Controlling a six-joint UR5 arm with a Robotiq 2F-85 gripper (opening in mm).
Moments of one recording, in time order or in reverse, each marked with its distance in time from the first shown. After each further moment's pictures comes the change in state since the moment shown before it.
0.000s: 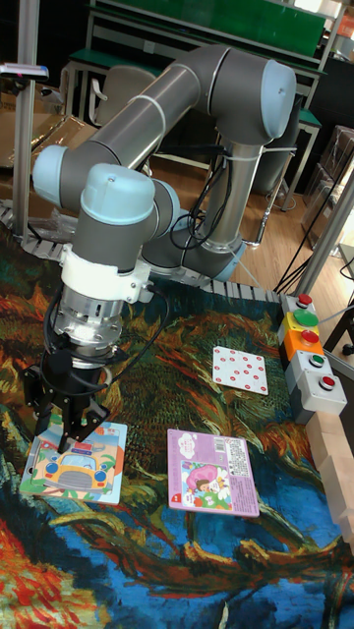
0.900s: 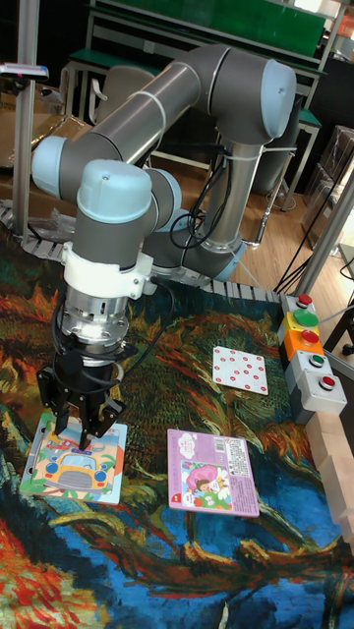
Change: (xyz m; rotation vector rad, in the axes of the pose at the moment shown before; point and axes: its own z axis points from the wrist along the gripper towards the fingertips) arm -0.025 -0.005 -0.004 0.016 -0.088 -0.021
